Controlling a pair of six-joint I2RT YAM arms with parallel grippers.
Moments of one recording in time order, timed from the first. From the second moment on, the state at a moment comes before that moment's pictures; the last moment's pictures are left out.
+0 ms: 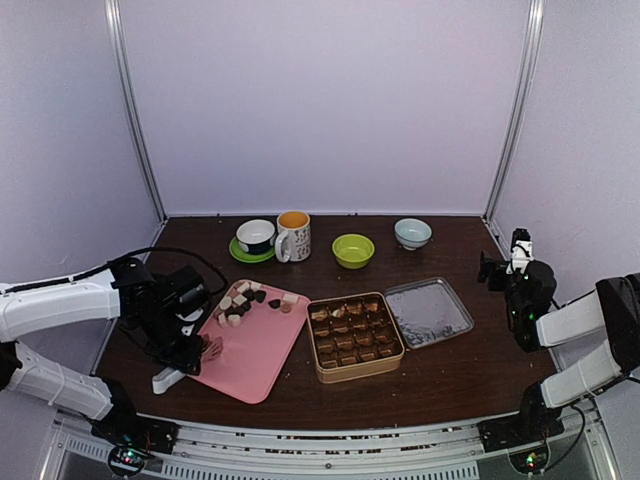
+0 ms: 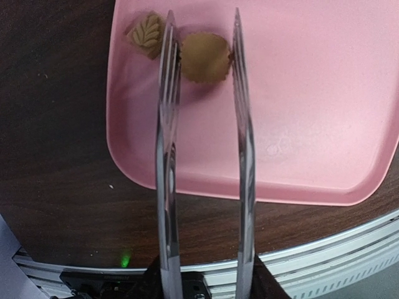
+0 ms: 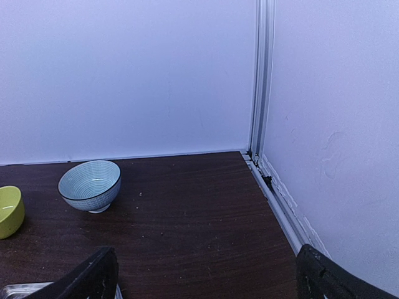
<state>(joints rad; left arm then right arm) -0.80 1.20 0.82 -1.13 -0.03 -0.60 0.04 1.36 0.24 1.07 0.18 0.03</state>
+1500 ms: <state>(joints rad) -0.87 1.29 1.06 -0.55 0.10 -0.46 0.04 1.36 0.24 1.07 0.18 0.03</state>
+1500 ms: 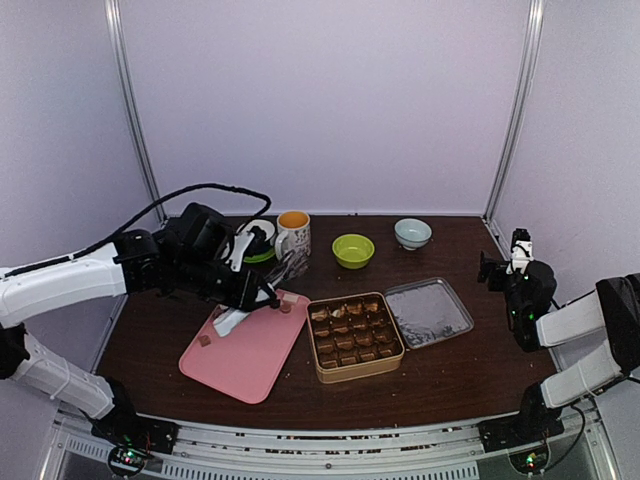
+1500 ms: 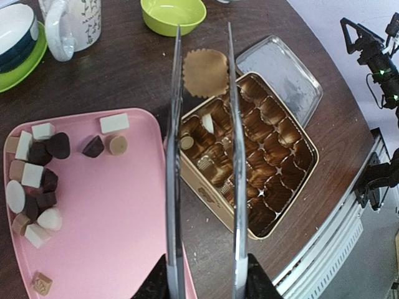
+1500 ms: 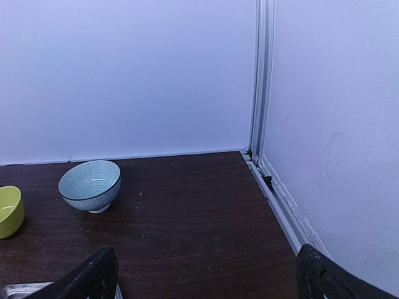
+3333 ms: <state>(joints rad) -0.93 1.73 1.27 -0.45 0.16 -0.34 0.04 1.36 0.24 1.07 0.18 0.03</state>
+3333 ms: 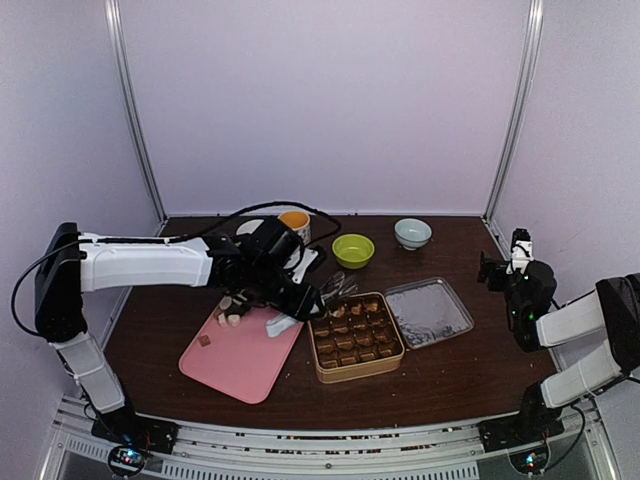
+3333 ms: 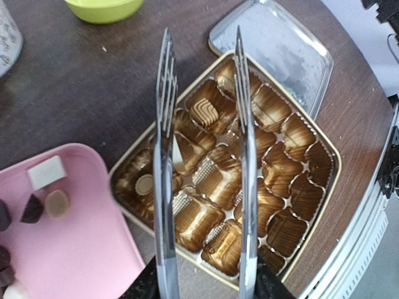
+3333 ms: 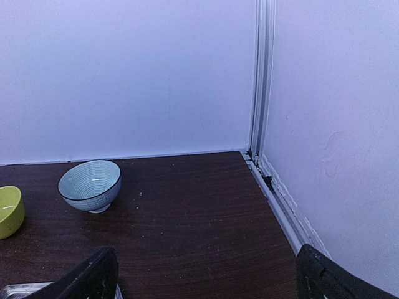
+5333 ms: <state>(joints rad) -0.78 1.01 0.84 -0.97 0.02 -0.48 0.04 1.36 0.24 1.07 0.18 0.03</state>
